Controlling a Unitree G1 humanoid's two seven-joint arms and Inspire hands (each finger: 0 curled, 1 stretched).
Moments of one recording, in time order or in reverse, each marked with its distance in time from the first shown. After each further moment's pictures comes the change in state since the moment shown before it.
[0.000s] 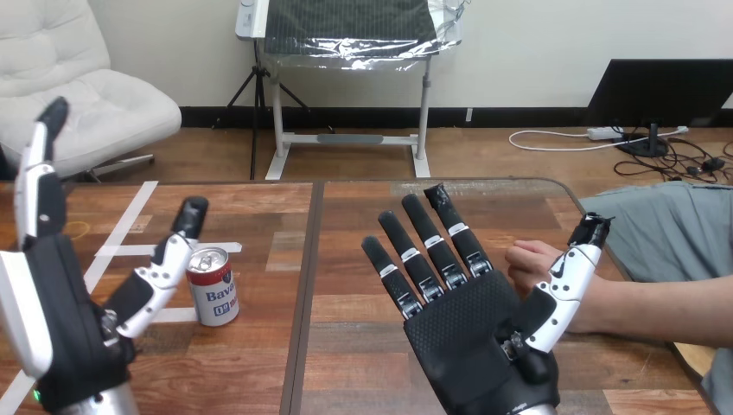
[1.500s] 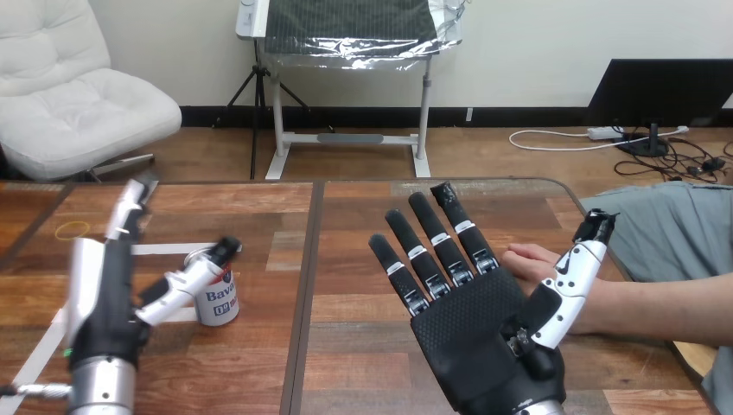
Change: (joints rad) left arm -0.173 0.210 -0.022 0.323 -0.252 0.292 -0.442; right arm -0.008 0.005 -0.035 0.000 -0.007 0.024 -0.002
